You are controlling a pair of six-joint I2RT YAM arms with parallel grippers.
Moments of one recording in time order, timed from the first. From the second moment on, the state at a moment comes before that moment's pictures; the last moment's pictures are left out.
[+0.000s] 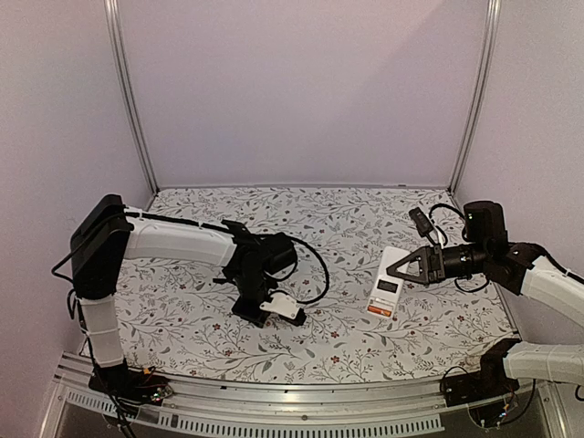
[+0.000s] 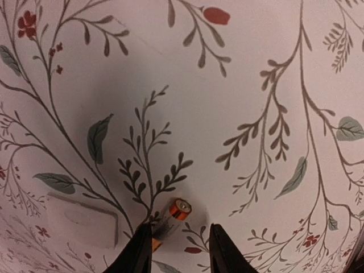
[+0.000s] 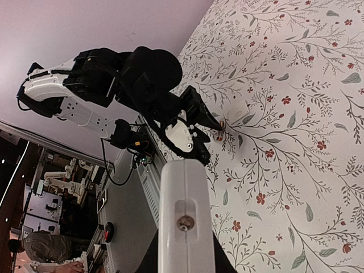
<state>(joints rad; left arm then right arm) -0.97 1.94 1.31 -0.88 0.06 0.96 0.44 0.94 0.63 -0.25 -0.90 0.47</state>
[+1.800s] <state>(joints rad) -1.25 1.55 1.16 -0.10 0.26 0.28 0.71 1.28 0.79 -0.04 -0.80 0.86</state>
